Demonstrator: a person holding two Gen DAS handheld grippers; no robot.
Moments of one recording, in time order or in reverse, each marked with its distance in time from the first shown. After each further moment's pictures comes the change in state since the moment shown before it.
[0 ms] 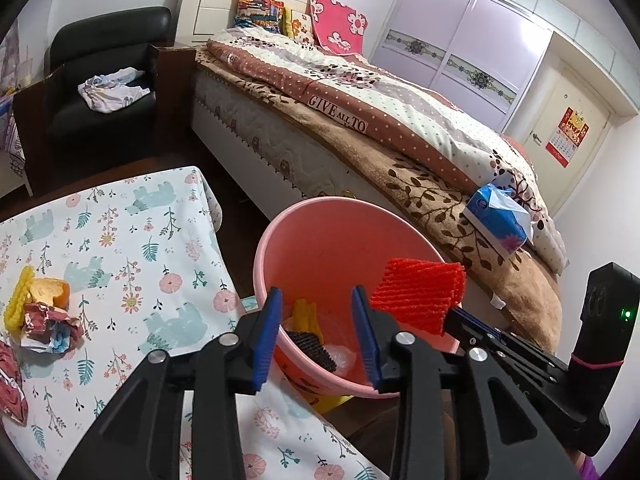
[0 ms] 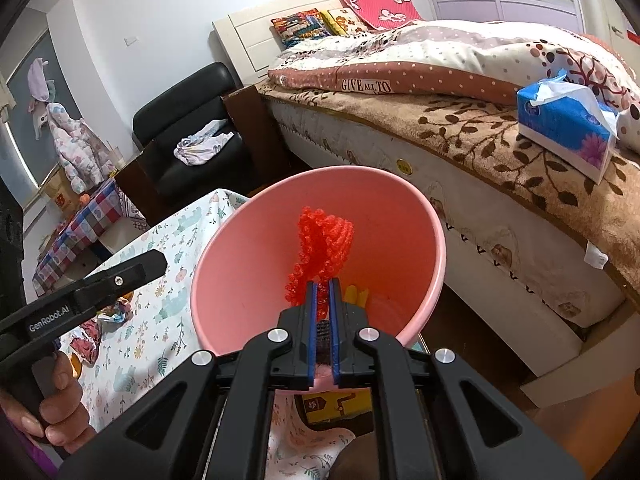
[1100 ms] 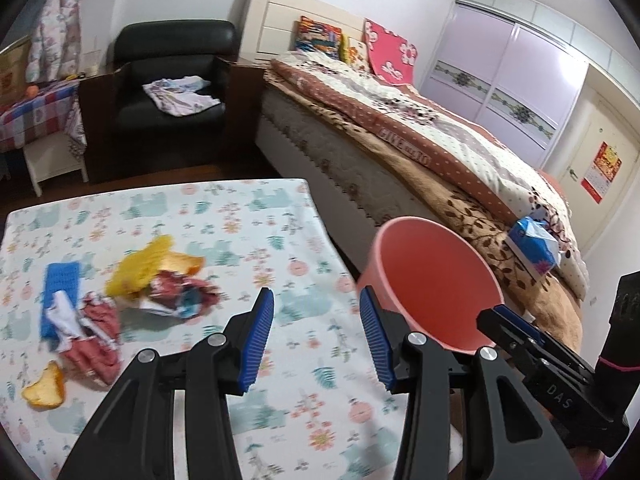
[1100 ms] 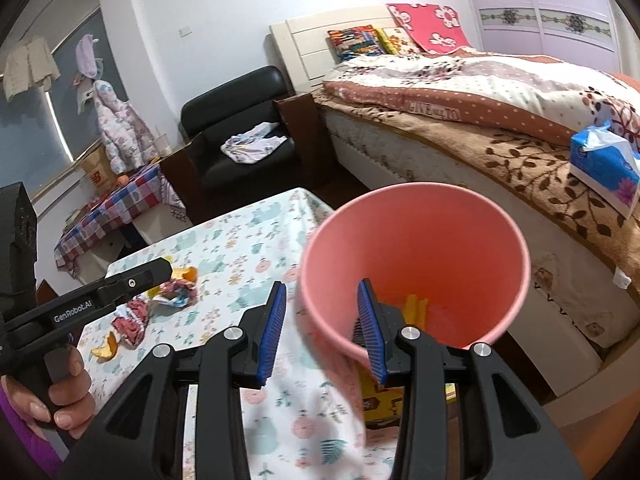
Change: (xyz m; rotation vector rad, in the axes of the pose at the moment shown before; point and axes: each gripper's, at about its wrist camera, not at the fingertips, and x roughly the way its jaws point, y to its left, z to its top) left arm -0.088 0.081 -0.031 -0.105 -0.093 0.160; right arm -0.025 0.085 -0.020 -0.136 -0.052 0.123
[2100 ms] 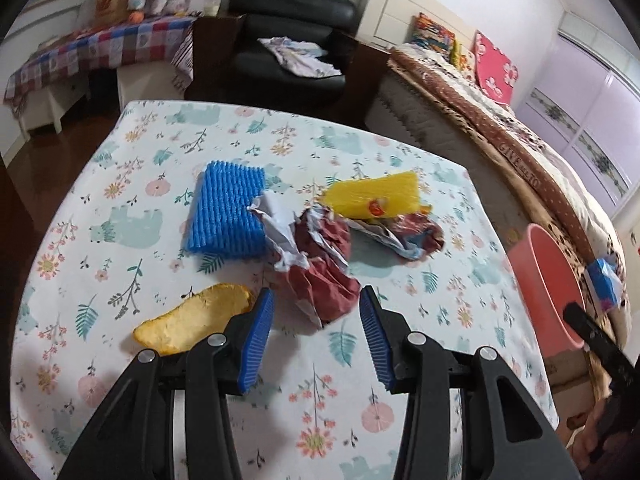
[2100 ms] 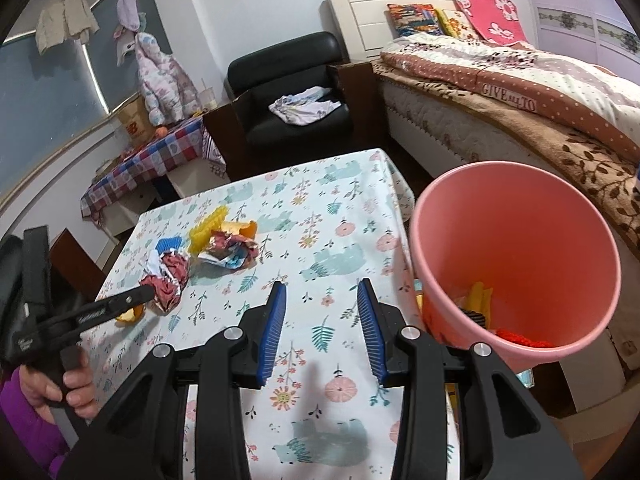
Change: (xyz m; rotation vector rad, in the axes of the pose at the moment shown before) left arm -0.020 0.157 -0.057 -0.267 0.057 0.219; right arm 0.041 0.069 -0.018 -0.131 0.117 0.113
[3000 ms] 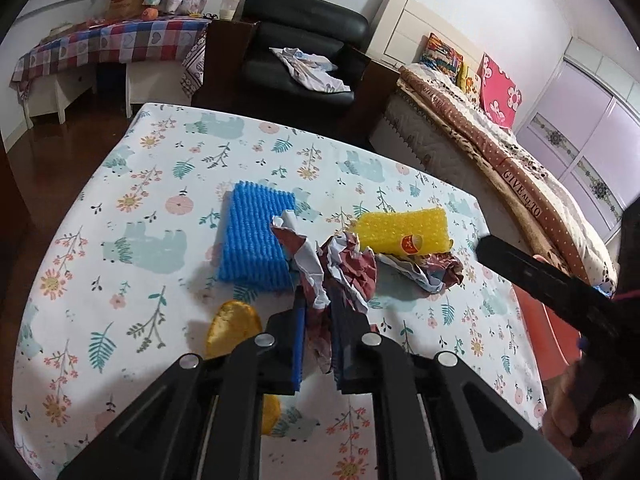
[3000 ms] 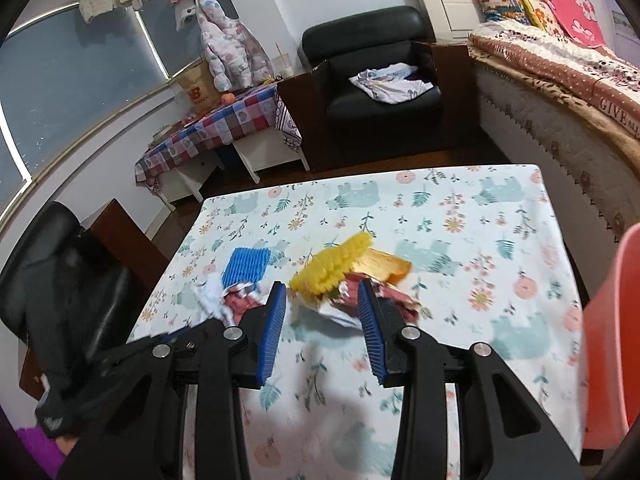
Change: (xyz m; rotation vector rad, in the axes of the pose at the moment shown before) left arm -0.001 0.032 0.011 -0.057 -0.058 -0.033; right arm 0.102 0.110 0.051 -0.088 0.106 0.215
